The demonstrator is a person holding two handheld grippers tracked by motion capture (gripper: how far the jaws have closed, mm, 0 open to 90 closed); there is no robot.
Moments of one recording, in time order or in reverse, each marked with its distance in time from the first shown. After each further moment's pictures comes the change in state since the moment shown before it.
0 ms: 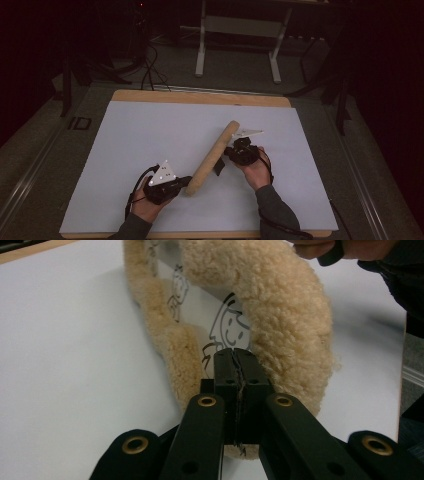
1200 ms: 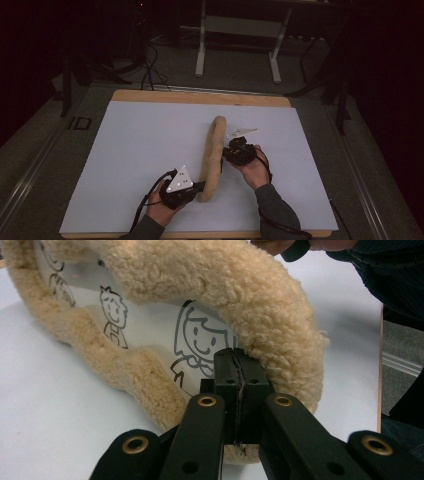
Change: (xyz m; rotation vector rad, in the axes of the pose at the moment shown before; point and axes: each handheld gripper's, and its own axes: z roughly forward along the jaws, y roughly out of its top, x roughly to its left) left arm -0.027 0.010 0.028 -0.011 -0.049 0.069; right arm 0.013 0.009 -0.002 0.030 0.024 -0.068
